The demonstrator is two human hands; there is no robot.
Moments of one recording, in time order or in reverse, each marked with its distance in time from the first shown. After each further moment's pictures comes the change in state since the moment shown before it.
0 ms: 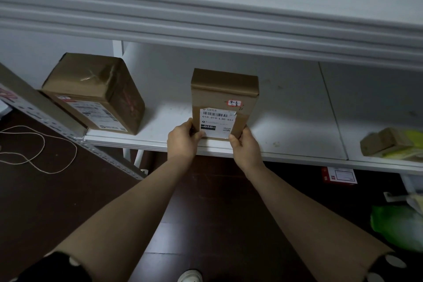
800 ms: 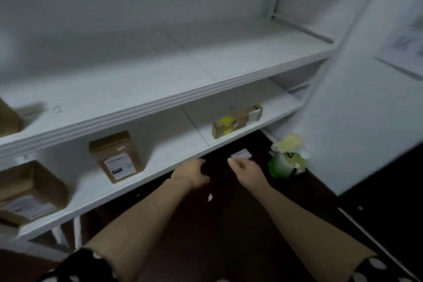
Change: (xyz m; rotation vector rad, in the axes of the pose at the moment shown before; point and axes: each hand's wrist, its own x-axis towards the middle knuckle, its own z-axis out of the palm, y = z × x) left_hand -0.273 0.220 -0.020 0.596 -0.707 0.638; right_hand -0.301 -0.003 -0.252 -0.015 0.360 0.280
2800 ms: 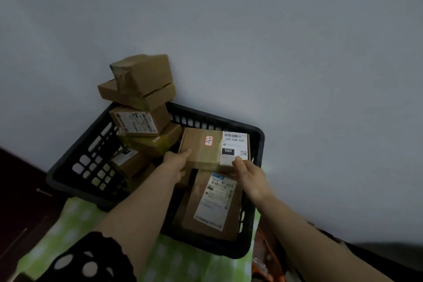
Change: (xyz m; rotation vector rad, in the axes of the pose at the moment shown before) left_hand -0.698 0.790 0.896 0.105 -1.263 0.432; right_hand -0.976 0.715 -0.303 0.922 1.787 1.232
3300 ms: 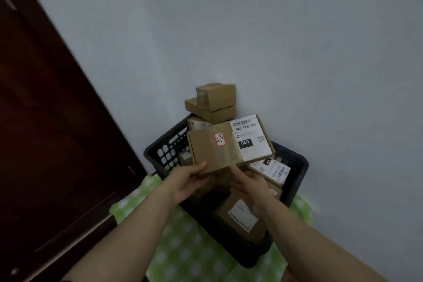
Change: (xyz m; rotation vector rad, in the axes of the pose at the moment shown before) left_hand -0.166 -0.013 -0.089 -0.550 -0.151 0.134; right_hand -0.047 -0.048 0.030 0.570 -0.472 0.143
